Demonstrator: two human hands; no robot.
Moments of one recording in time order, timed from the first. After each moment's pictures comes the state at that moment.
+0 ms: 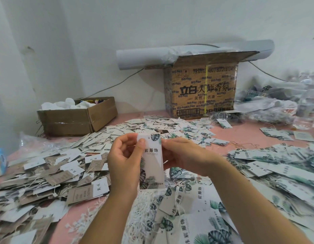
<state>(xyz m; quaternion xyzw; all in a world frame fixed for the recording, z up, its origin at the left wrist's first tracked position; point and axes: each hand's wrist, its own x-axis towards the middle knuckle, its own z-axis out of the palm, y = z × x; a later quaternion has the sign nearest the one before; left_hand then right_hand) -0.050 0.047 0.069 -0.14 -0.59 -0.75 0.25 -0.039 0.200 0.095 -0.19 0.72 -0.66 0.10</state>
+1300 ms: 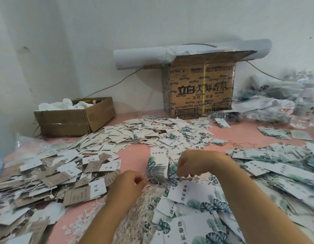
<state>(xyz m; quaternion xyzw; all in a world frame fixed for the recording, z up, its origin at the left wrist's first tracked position) -0.072 0.024 0.018 -0.18 -0.93 -0.29 0.08 -0.042 0.224 0.094 -0.04 0.97 -0.20 0.15</state>
